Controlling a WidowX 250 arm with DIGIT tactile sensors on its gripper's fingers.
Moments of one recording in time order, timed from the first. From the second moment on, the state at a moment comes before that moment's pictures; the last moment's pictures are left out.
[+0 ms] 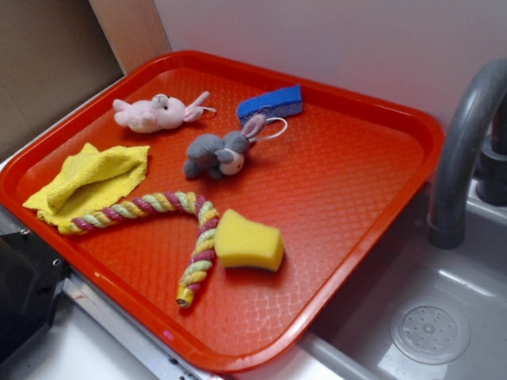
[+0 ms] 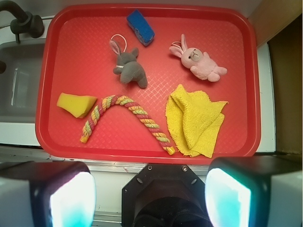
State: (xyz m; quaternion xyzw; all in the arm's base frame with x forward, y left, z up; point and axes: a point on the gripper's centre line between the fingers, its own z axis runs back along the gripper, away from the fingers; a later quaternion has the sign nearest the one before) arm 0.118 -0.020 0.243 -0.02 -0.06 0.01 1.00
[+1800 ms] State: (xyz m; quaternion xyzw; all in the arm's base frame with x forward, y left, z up) arm 0.260 -0.050 0.068 -0.05 -0.04 -0.22 0.97
